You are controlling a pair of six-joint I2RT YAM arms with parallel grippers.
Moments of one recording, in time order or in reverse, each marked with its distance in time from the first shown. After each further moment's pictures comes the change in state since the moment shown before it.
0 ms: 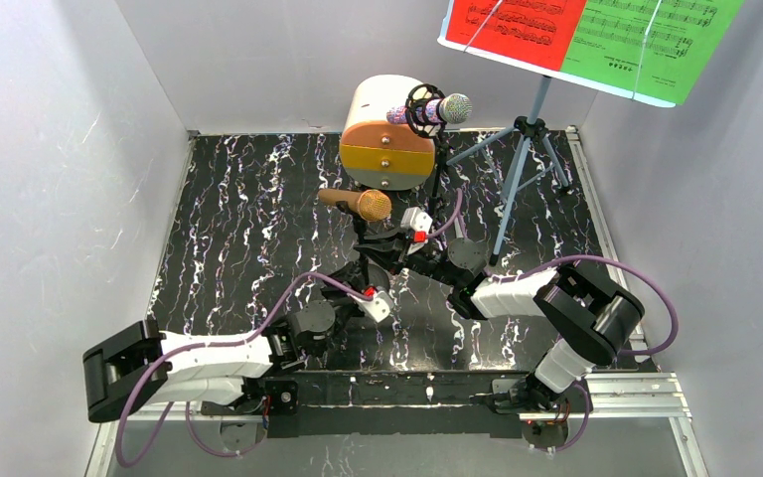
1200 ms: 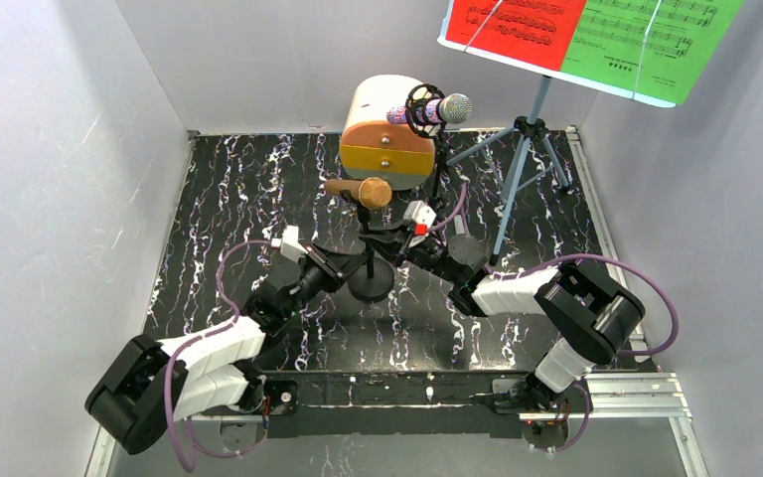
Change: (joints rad) left arm 0.539 0.008 0.005 -0.024 0.606 -1.893; right arm -0.023 0.001 0.013 -0.026 0.070 -0.018
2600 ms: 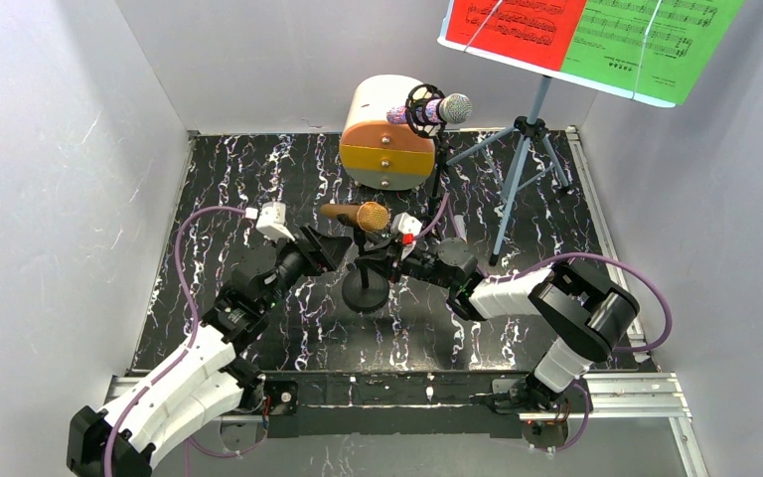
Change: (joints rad) left arm 0.040 -0.336 0.236 -0.547 -0.085 0.450; right arm 0.026 0.022 -0.019 -0.107 -0.081 0.006
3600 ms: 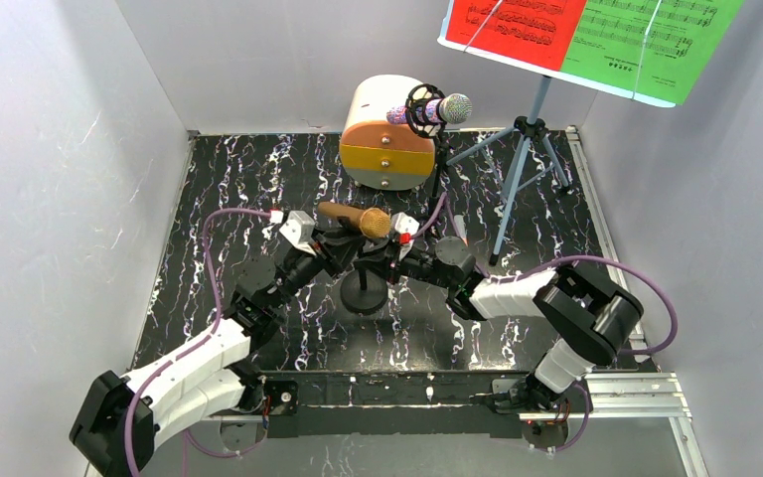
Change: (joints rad) left arm -0.042 0.150 -0.111 0.610 0.262 0.473; right arm 0.010 -0.013 0.014 -0.042 0.003 0.003
